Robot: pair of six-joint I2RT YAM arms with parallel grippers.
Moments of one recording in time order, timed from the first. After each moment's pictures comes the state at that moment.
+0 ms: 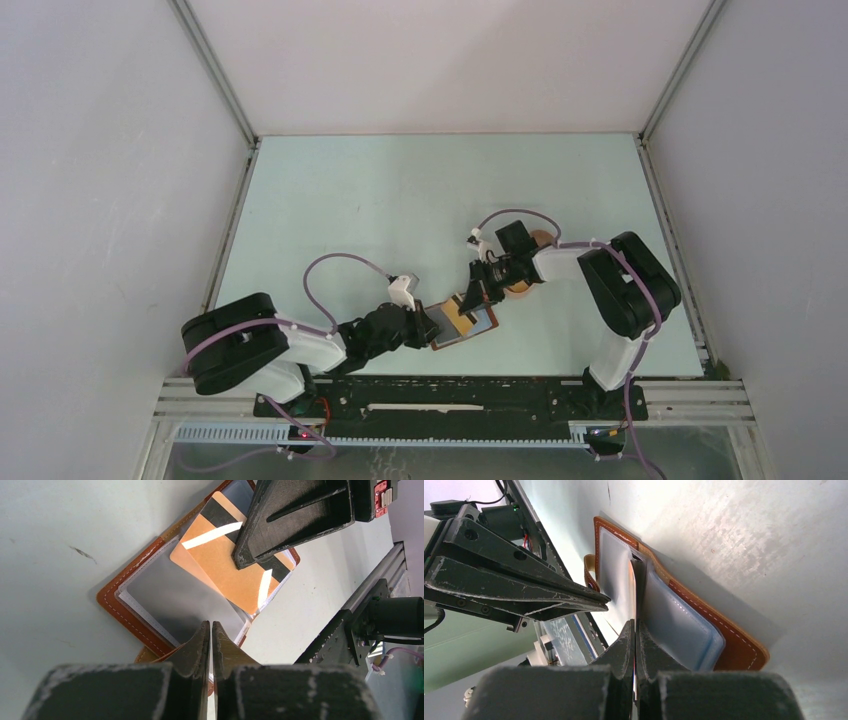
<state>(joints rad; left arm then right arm) -1.07 1.42 0.22 0.71 -0.15 -0.86 0.49 1.78 0.80 -0.10 -0.88 0.36</state>
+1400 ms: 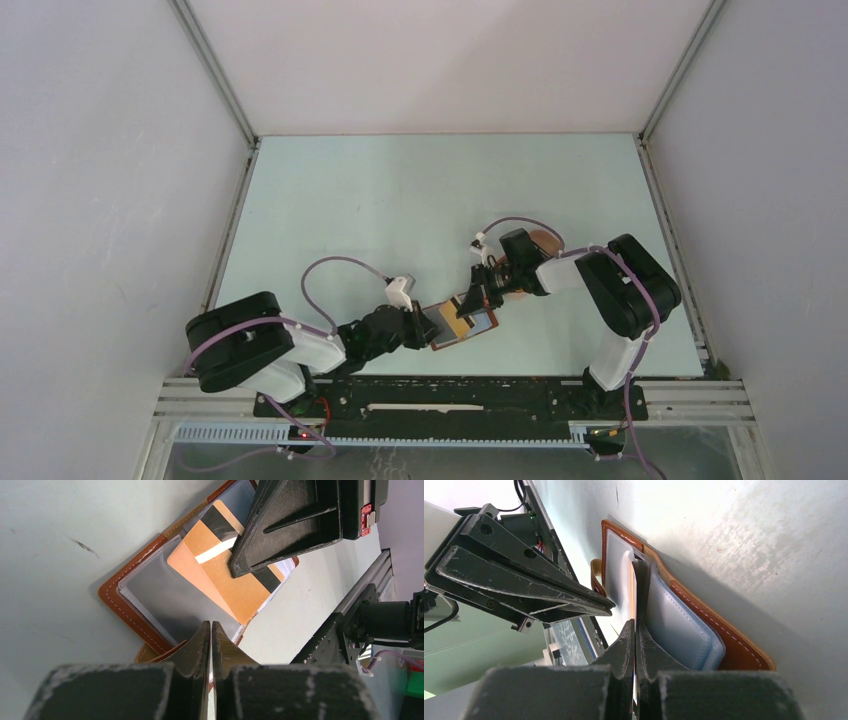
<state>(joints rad) -1.07 1.44 0.19 0.78 -0.15 -0.90 0.49 1.79 0.67 0.17 -0.92 0.48</state>
